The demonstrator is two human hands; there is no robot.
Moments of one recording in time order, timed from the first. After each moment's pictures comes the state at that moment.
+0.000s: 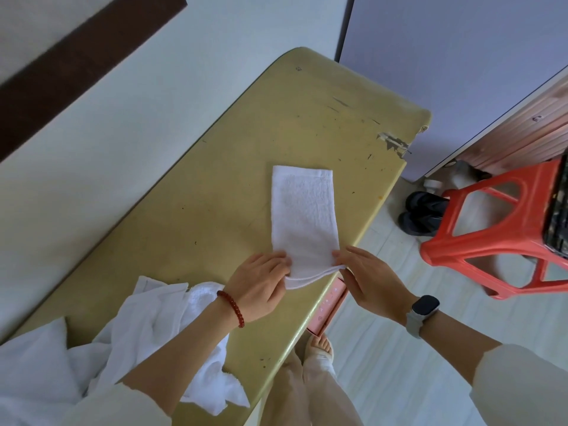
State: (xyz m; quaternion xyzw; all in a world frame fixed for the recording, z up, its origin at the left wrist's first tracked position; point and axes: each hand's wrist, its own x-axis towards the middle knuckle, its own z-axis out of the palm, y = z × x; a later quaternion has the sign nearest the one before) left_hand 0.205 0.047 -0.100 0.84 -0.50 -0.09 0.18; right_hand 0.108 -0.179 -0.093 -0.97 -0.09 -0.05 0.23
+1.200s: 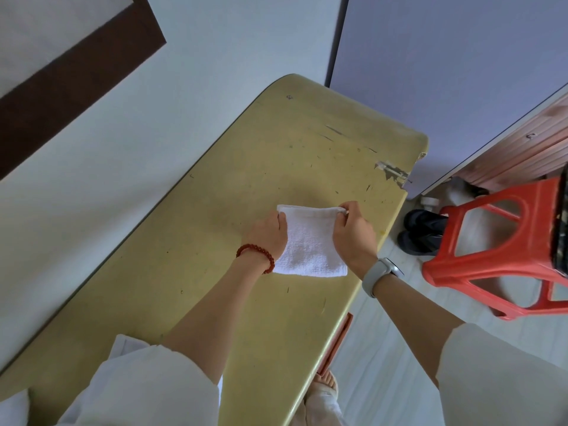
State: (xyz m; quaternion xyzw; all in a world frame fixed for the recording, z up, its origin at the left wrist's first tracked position) left_hand 0.320 -0.054 -0.102 0.92 -0.14 -0.24 0.26; right_hand 0.246 -0.186 -0.092 -0.87 0.35 -0.01 0.35
